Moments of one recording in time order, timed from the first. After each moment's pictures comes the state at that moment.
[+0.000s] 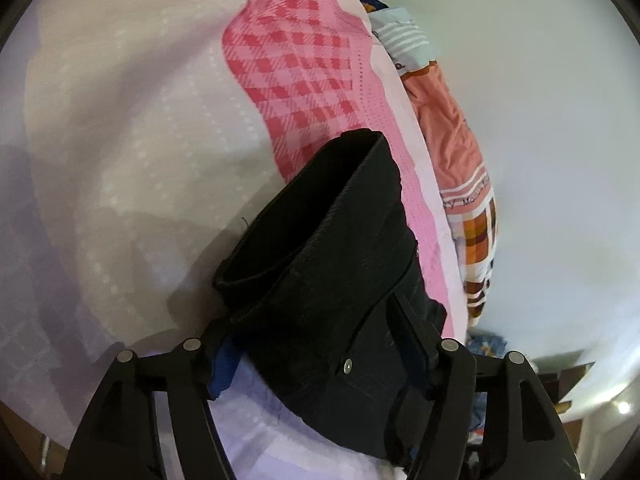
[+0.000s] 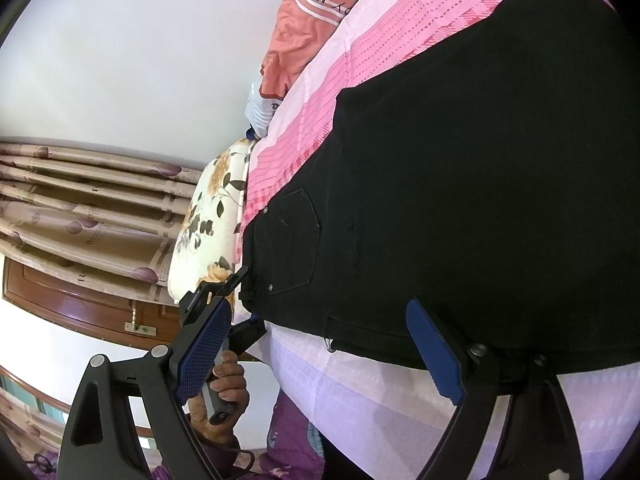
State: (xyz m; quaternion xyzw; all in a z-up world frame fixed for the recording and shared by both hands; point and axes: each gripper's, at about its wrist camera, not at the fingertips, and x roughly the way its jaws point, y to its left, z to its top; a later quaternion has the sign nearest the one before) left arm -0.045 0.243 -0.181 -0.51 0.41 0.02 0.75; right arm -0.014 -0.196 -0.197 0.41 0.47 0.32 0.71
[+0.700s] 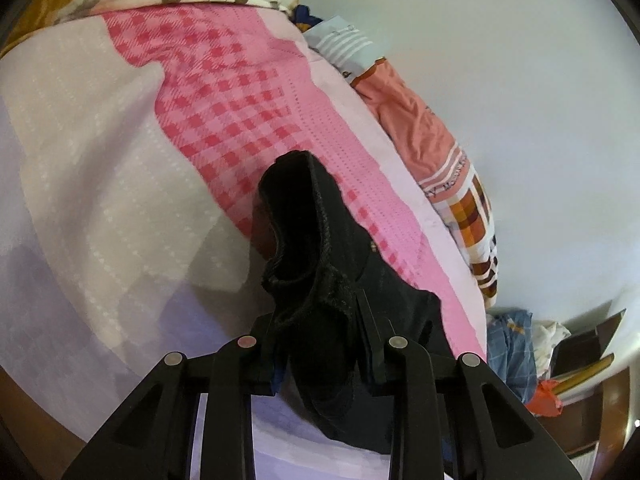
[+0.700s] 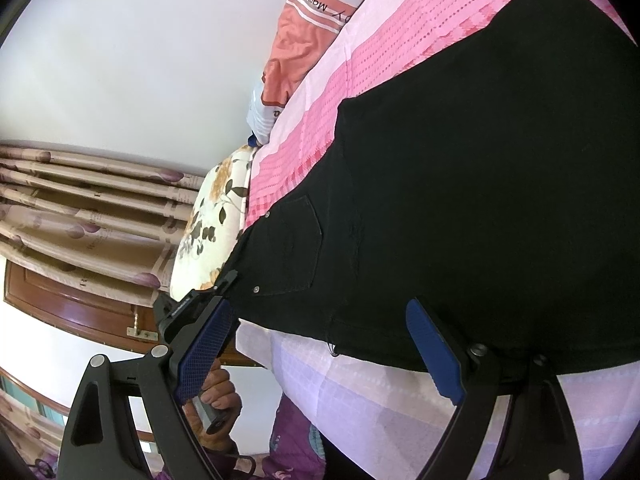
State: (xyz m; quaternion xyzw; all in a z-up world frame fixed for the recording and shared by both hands) left arm -0.044 0.220 -0.127 -0.42 0.39 0.01 0.82; right arm -0.010 -0.204 -0.190 0.42 0.46 0.32 0.71
